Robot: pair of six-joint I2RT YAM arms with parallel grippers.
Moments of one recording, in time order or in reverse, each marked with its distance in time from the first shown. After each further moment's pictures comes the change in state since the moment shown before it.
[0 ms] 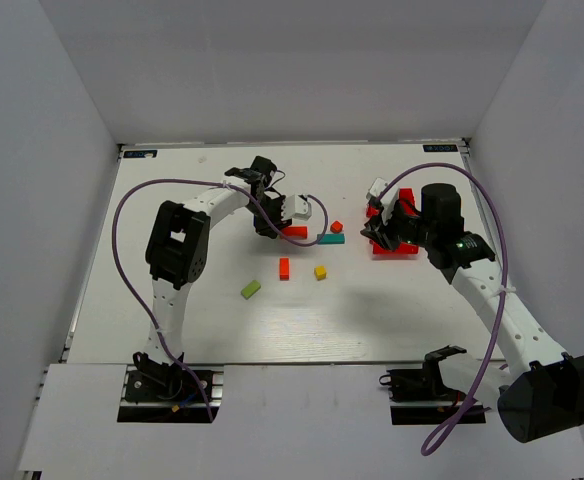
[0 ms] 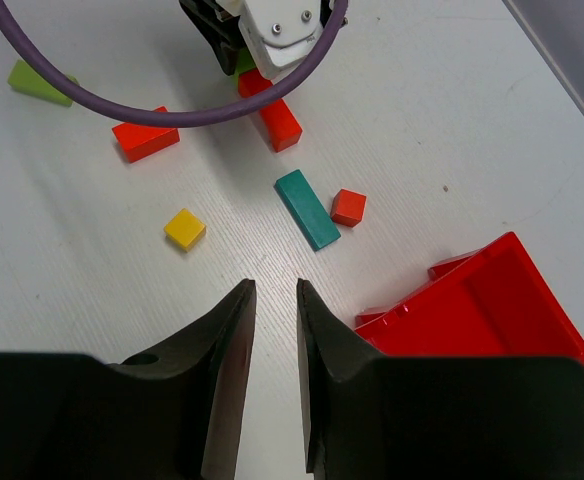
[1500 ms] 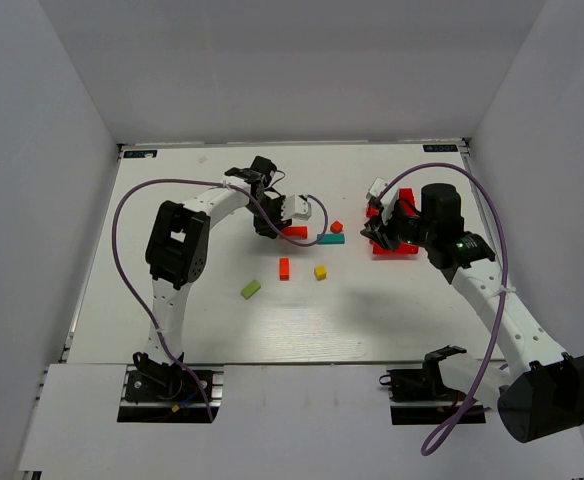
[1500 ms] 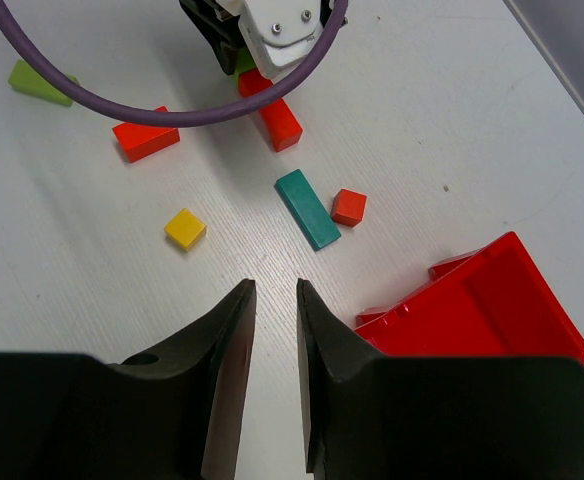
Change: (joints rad) left arm 0.000 0.000 0.000 -0.003 0.001 0.001; right arm 0.000 0.000 0.000 -0.001 0.000 0.000
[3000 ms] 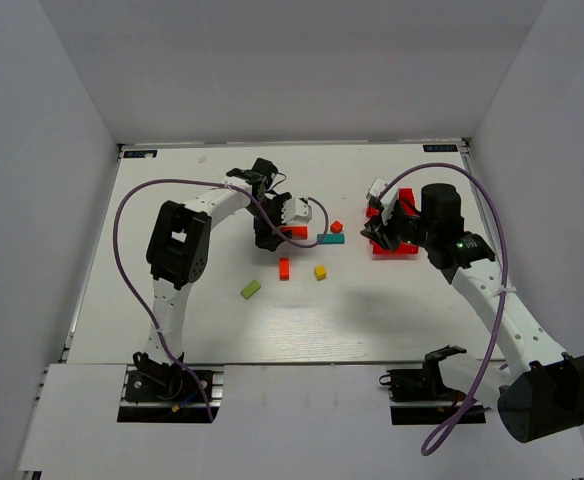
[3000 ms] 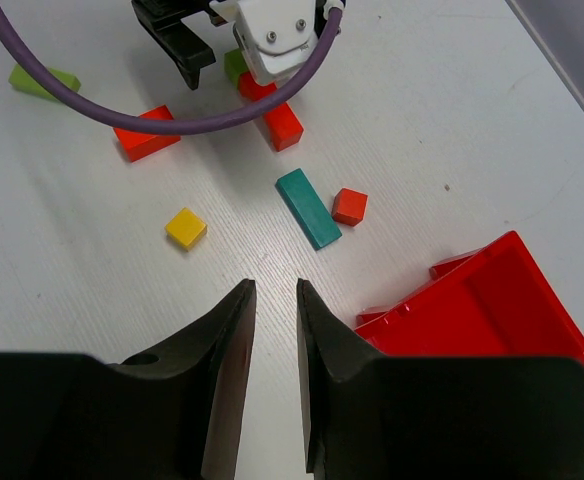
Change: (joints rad) left arm -0.008 0.003 -0.001 -0.030 -0.003 -0.005; right arm 0.000 0.000 0.000 -0.002 0.000 0.000
